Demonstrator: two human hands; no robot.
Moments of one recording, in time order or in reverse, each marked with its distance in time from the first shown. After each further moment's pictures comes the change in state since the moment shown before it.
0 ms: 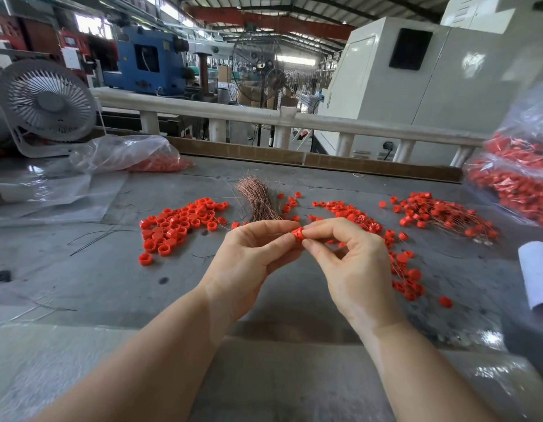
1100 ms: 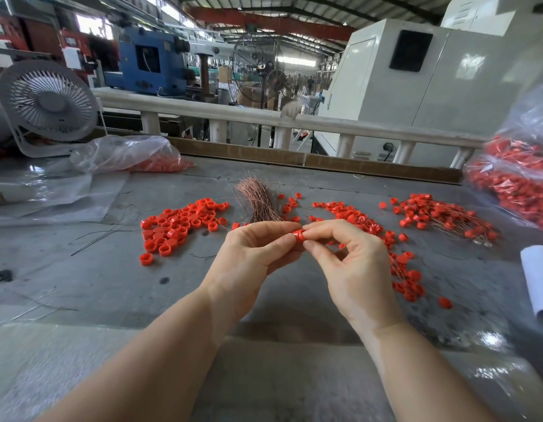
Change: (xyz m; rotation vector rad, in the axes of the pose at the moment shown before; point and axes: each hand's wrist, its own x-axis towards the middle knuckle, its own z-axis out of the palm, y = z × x) left_hand 0.000 -0.001 0.002 0.068 0.009 0.019; right_hand 0.000 -0.002 -0.003 -0.018 -0.009 -0.008
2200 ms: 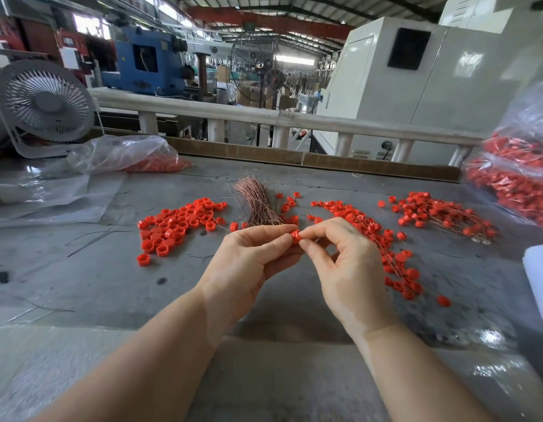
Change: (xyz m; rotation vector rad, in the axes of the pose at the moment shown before) left_hand -0.002 0.003 0.000 -0.060 0.033 -0.114; right_hand -0.003 0.001 0.004 -0.130 -0.020 -0.021
